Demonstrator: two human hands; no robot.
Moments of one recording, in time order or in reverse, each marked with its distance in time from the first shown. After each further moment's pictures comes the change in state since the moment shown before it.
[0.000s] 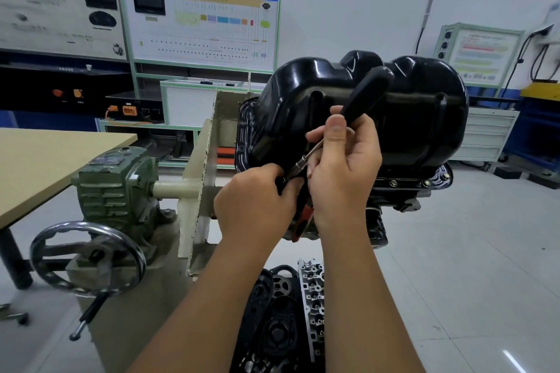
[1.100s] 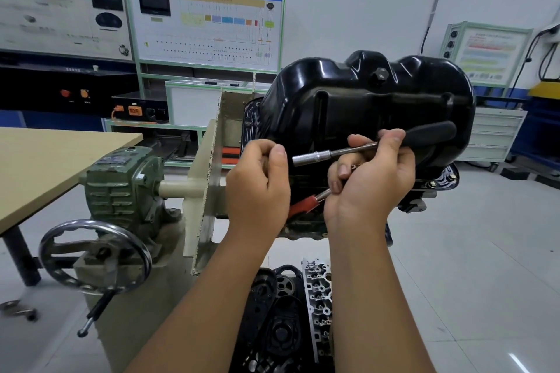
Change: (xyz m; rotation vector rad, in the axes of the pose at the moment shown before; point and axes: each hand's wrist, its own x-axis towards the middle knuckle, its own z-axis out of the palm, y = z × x) left_hand 0.007 0.003 -0.002 -0.580 0.151 -0.039; right_hand 0.007 -0.007 -0.008 0.380 0.402 0.269
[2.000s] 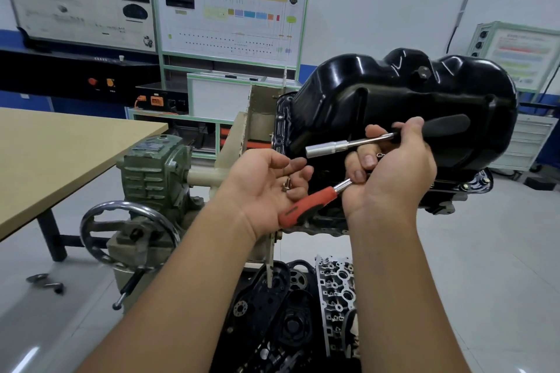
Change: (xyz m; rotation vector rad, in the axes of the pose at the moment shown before) left_hand 0.030 0.017 -0.058 -1.009 -0.369 -1.294; right_hand -0.021 -0.006 0.023 0.044 -0.016 0.187
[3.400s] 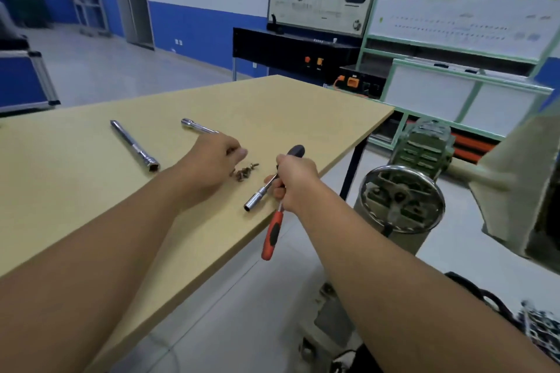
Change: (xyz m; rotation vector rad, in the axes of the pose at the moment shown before) left_hand -0.360 0.186 -0.383 1.737 1.136 0.503; right_hand -0.388 0.314 0.161 -0.917 -0.667 1.015
